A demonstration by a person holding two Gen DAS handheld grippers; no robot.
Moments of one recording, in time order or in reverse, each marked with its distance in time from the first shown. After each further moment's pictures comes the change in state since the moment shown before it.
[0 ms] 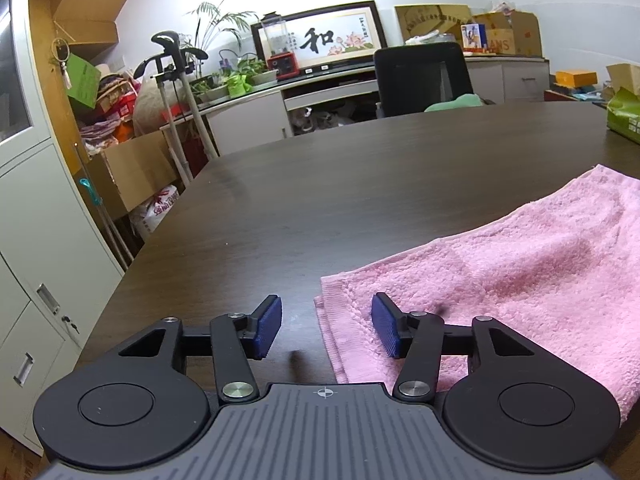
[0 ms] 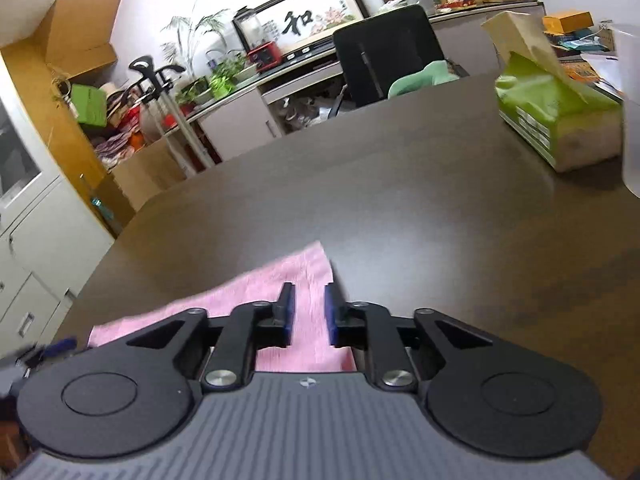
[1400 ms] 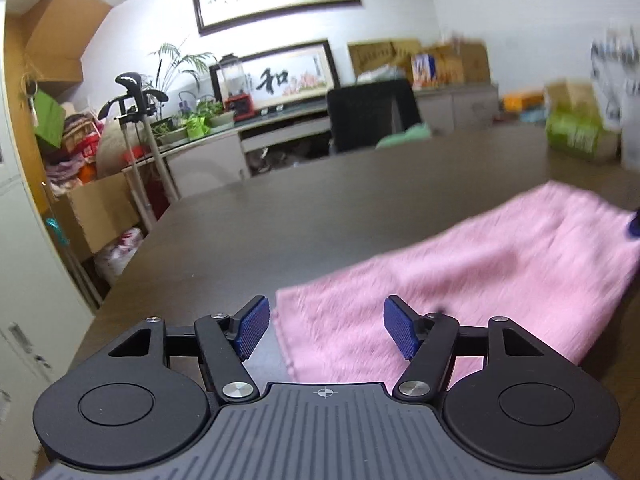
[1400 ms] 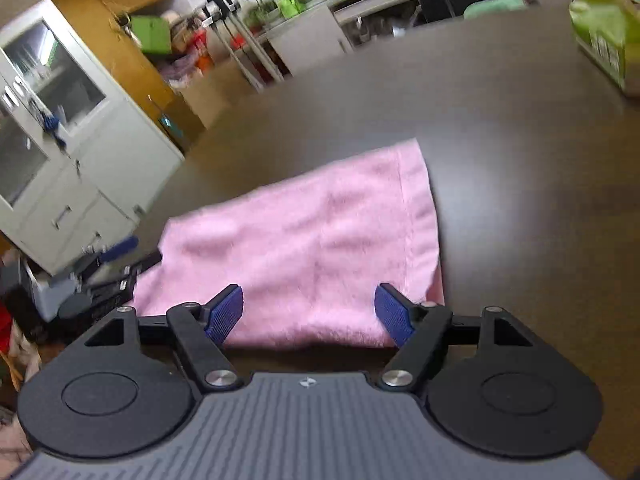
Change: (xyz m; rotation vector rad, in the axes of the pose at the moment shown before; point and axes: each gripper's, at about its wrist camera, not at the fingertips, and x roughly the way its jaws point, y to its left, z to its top) left arm -0.027 -0.016 -0.017 0.051 -0.068 -0.123; right arm -0.013 0.023 -0.035 -0.070 0.236 0.206
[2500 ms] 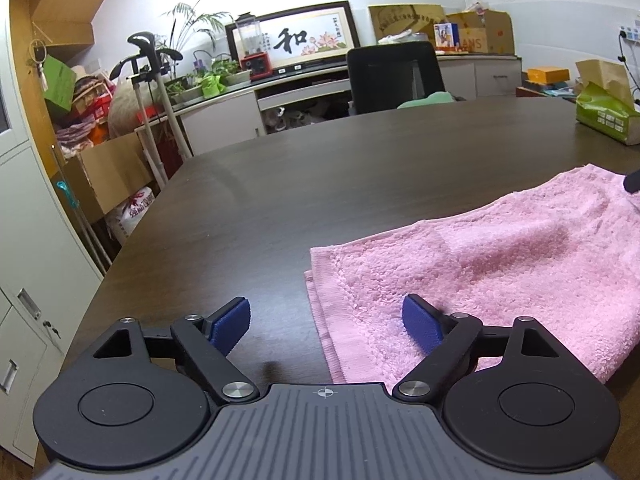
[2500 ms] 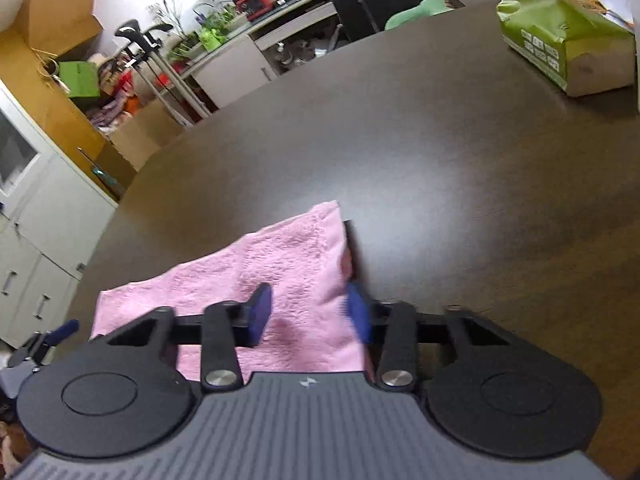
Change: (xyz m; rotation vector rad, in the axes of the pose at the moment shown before) left arm 0.014 0.020 0.003 -0.053 0.076 0.031; right arm 0.024 -0.025 0.036 0.168 -0.071 -0.206
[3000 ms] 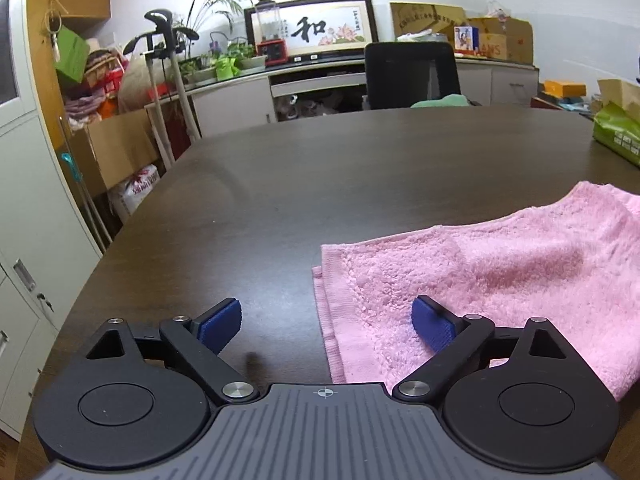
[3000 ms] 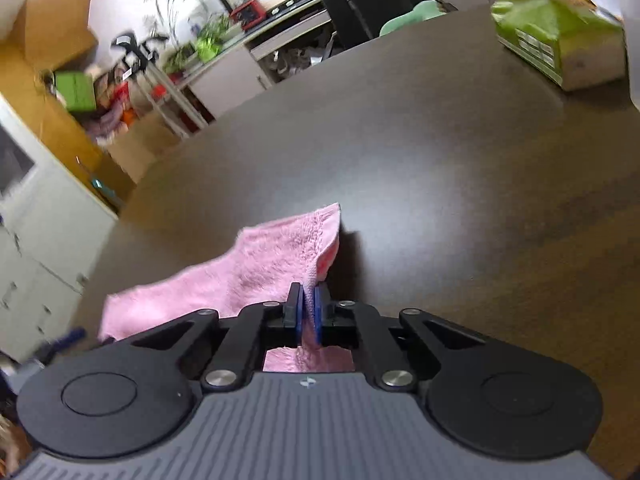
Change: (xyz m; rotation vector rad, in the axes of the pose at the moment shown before) left arm 0.006 0.009 0.004 -0.068 0.022 0.005; right arm -0.014 0.007 -0.012 0.058 -0.051 0.045
